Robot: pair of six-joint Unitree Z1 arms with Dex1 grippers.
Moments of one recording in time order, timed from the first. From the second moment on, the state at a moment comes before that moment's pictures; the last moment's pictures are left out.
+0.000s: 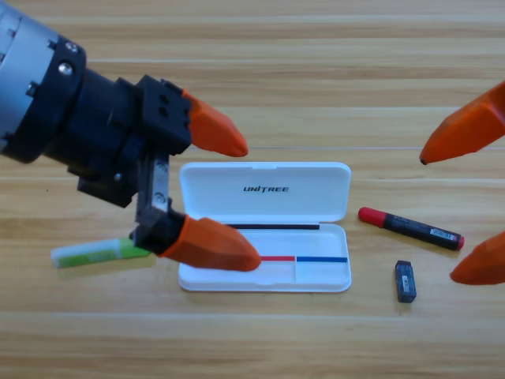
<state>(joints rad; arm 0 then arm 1) -1.00 1.41 -1.17 0.49 -0.24 0.34 0.90 1.38 -1.34 0.86 0.41 -0.48</state>
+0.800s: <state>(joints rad) -1.00 1.30 -1.07 0.41 0.06 0.28 0.91 1.48 -1.33 0.85 -0.15 0.18</state>
